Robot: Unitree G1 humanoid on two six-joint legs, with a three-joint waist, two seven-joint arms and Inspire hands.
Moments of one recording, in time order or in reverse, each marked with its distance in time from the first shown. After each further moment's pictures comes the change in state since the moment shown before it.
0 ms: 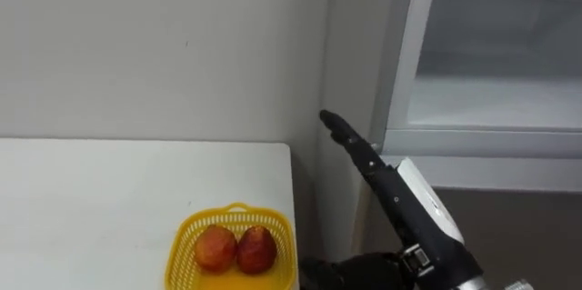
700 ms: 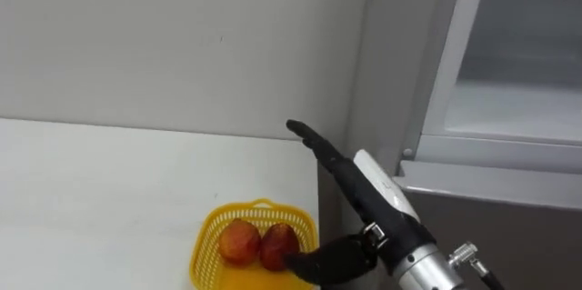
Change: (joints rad) left arm -0.010 0.014 0.000 -0.032 0.001 0.006 -0.016; right arm -0.203 -0.004 0.098 0.133 -0.016 0.130 0.031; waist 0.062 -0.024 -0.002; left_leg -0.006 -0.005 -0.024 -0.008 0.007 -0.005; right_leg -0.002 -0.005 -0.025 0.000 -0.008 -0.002
